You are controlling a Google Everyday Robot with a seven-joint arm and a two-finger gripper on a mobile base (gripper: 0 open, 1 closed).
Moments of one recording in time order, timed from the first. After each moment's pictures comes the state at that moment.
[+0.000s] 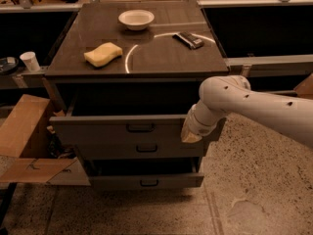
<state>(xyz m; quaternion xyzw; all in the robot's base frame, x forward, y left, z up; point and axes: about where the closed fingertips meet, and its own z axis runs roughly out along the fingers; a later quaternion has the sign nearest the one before) 0.581 -0.117 0.621 -0.71 0.68 0.03 0.16</state>
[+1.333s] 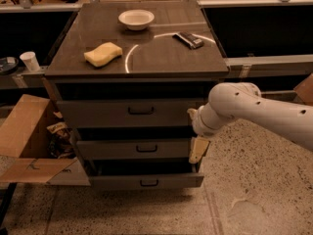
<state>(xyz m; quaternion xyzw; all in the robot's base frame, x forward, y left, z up) 0.587 -0.132 0.619 -0.67 0.71 0.03 0.20</state>
